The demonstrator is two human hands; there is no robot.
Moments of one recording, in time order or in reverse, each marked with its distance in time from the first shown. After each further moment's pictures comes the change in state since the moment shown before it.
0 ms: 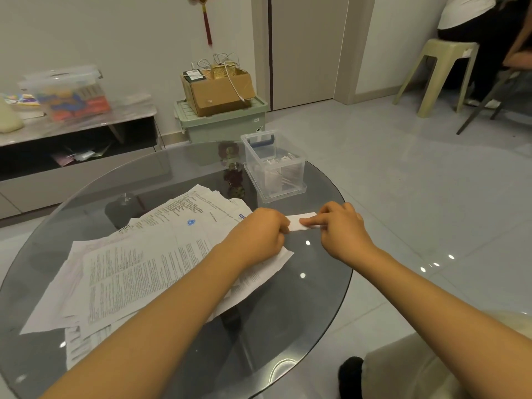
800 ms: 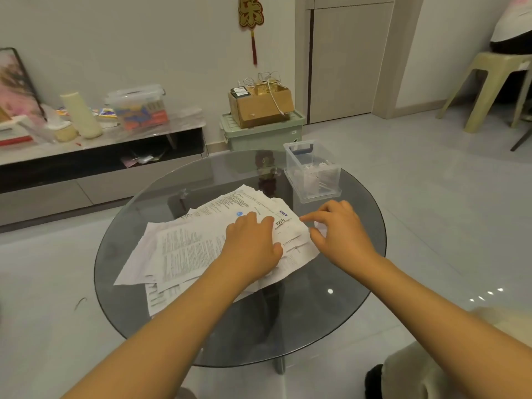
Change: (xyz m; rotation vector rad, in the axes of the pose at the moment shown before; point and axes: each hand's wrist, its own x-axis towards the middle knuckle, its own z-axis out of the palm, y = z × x) left_hand -0.095 0.003 -0.041 0.214 0.011 -0.395; right_hand -0.036 -0.071 -0.010 0.124 0.118 -0.230
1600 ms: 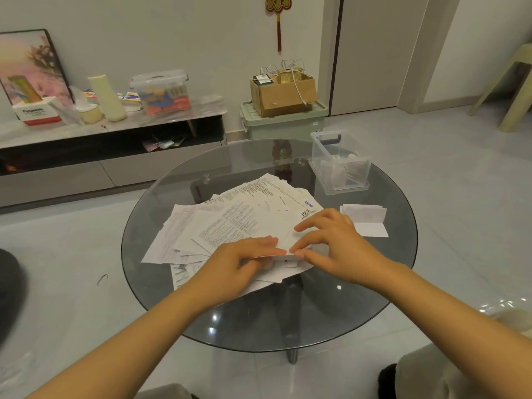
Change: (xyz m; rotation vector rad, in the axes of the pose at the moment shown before) left_hand -0.052 -0.076 0.028 -0.677 0.041 0.217; right_hand -0.013 -0.025 0.016 0.064 -0.260 -0.356
